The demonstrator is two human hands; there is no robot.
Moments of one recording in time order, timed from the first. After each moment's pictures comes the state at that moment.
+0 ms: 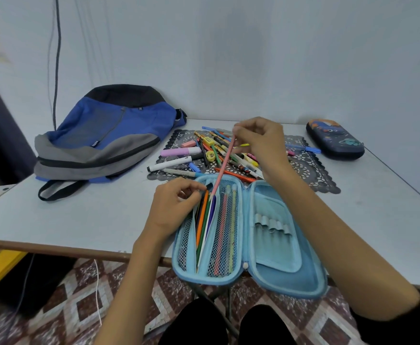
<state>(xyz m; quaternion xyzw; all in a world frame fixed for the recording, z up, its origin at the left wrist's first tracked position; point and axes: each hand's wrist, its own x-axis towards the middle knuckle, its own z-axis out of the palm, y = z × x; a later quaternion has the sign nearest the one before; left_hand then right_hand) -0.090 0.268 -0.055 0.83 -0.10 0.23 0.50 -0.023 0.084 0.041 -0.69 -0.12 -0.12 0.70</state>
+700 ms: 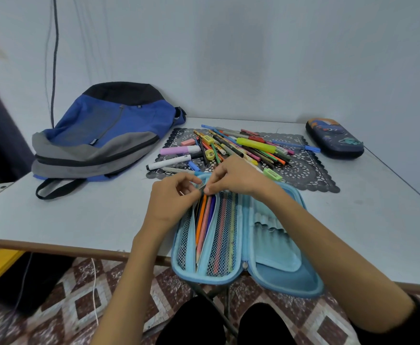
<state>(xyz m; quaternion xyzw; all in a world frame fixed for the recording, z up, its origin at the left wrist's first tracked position) -0.094 0.263 -0.039 0.84 -0.04 0.20 0.50 -0.032 0.101 0.012 -0.90 -0.25 0.09 0.35</state>
